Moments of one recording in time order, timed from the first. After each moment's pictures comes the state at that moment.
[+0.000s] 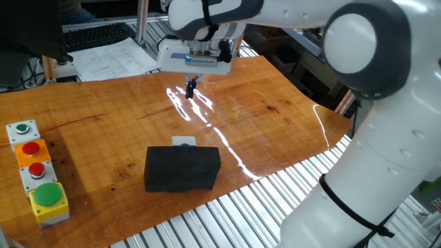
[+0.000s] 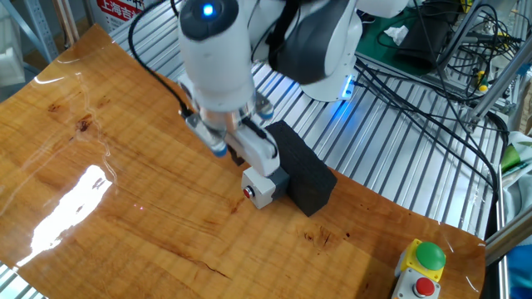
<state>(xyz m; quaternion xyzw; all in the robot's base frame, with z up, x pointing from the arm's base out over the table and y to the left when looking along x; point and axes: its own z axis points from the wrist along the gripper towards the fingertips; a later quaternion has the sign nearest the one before) 0.528 0.004 0.240 -0.15 -0.98 -0.03 0.09</state>
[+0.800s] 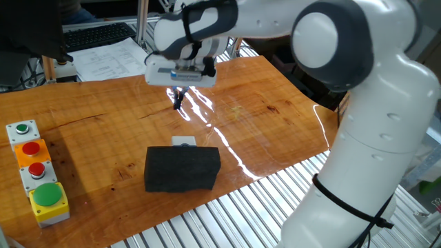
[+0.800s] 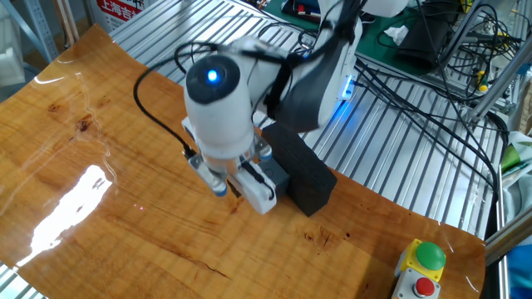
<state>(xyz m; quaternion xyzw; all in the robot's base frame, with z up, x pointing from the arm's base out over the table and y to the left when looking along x) 0.547 0.020 0.180 -0.15 -0.98 -0.02 0.08</state>
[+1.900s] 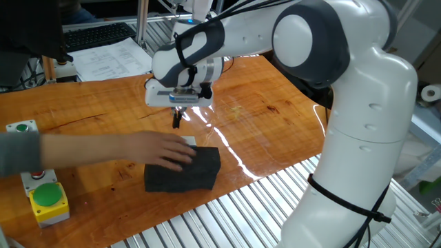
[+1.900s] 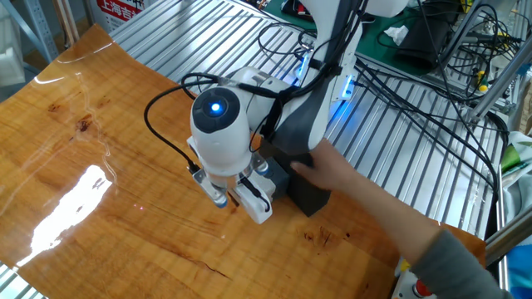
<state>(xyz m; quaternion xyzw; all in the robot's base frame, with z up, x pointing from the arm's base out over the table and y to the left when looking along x) 0.531 0.014 0.107 -0.16 -0.98 -0.02 0.09</state>
